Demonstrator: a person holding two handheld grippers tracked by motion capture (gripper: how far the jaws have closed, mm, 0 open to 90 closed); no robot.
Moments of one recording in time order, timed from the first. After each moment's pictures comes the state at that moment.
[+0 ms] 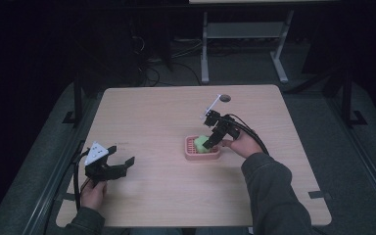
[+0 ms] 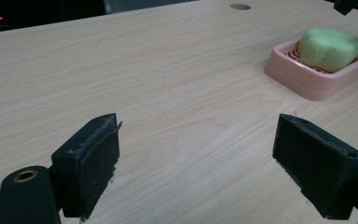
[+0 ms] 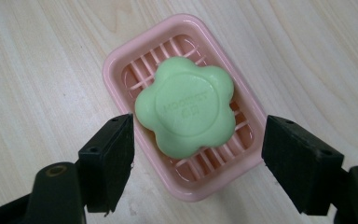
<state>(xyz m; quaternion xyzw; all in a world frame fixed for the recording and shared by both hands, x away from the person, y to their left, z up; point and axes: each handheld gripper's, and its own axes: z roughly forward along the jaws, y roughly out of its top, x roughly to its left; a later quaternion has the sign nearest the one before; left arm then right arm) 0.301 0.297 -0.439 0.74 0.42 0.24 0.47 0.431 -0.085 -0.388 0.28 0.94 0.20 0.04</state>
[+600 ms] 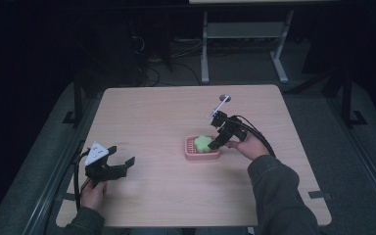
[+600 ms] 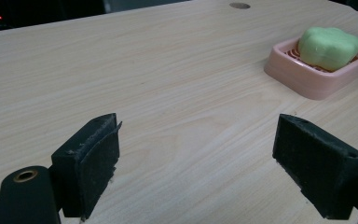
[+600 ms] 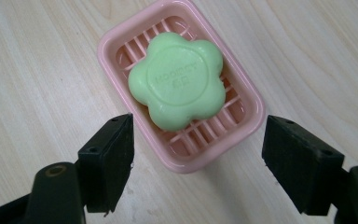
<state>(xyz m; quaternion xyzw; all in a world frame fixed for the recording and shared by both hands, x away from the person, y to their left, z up) 0.301 0.297 -0.440 0.74 0.42 0.24 0.46 0.424 -0.104 -0.386 0.28 0.93 0.21 0.04</state>
